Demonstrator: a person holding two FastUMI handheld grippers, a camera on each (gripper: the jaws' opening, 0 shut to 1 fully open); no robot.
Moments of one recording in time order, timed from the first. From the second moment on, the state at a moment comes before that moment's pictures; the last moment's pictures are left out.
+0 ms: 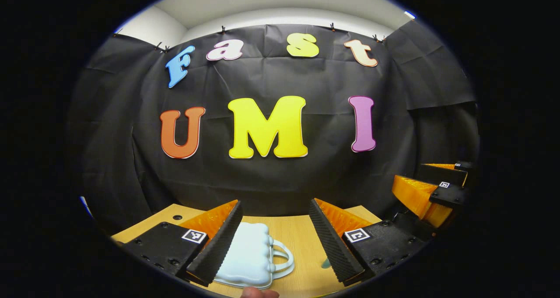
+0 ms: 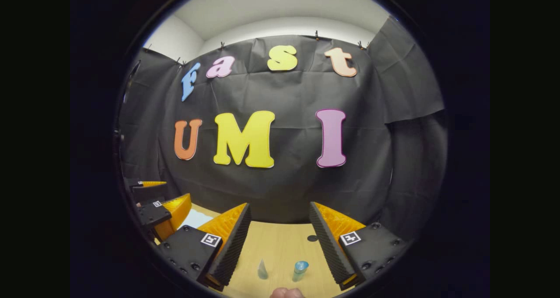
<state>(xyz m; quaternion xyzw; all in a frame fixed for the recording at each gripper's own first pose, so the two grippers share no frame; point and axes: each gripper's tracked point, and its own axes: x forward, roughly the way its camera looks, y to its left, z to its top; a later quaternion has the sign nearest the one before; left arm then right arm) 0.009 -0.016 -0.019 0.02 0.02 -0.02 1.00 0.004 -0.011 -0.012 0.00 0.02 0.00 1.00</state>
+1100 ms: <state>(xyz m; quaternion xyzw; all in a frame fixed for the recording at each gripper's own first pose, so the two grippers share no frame) 0.039 -0.021 -0.266 0.50 0.29 -0.20 0.79 -0.048 -0.150 -0.055 -0.03 0.08 -0.15 0.99</state>
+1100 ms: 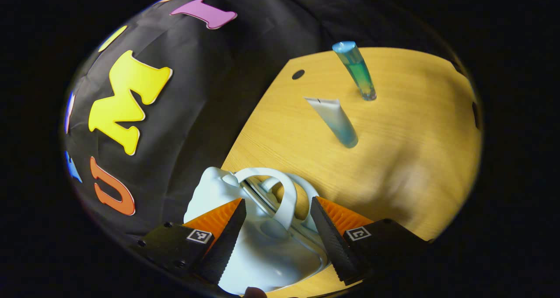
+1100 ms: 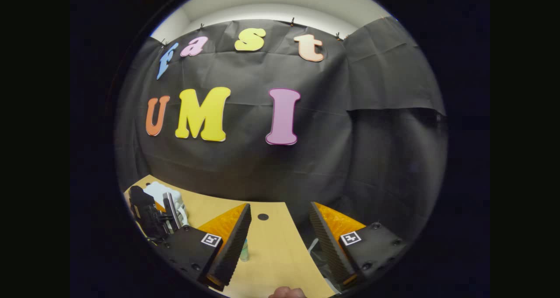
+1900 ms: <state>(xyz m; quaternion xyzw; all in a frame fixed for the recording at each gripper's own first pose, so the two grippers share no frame) 0.059 -0.010 -0.230 0.52 0.27 -0.16 0.79 -0.071 -0.134 -0.058 -0.03 0.09 -0.16 0.98</state>
